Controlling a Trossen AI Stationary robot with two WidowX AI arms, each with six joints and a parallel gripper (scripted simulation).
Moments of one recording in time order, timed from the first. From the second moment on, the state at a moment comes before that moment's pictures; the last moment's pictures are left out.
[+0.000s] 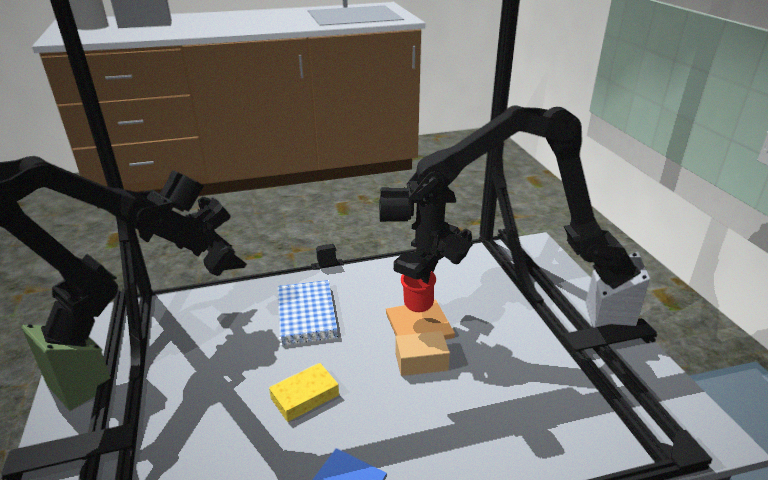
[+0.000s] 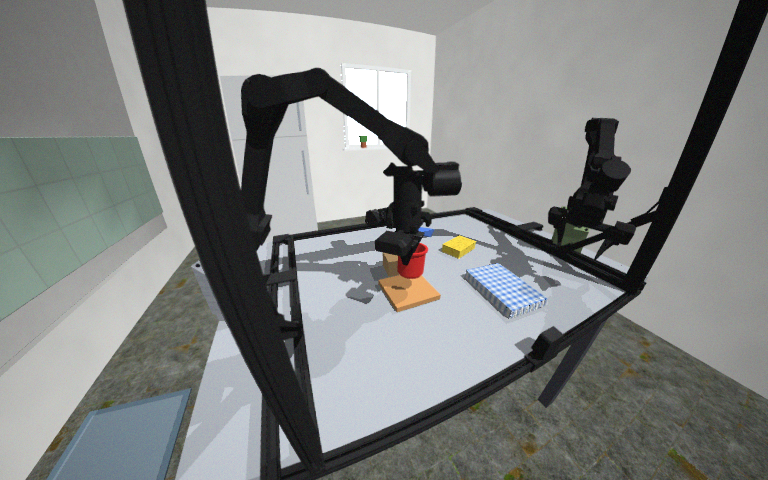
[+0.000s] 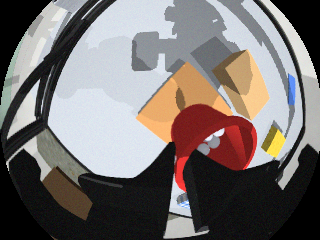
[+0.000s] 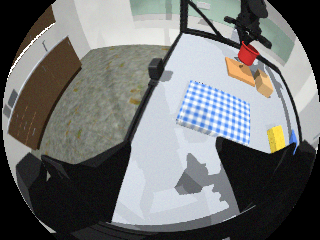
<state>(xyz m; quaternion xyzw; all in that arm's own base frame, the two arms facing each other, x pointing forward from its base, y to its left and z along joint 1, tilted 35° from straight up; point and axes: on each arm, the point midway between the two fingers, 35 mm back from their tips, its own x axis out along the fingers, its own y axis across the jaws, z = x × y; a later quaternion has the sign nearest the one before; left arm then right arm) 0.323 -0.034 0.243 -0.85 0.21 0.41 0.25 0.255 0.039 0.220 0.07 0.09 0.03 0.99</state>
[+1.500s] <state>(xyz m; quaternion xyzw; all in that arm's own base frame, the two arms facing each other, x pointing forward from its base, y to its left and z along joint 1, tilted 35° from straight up) 0.352 -0.045 0.207 -0.85 0.21 0.41 0.25 0.255 0.039 0.220 0.07 0.09 0.03 0.99</state>
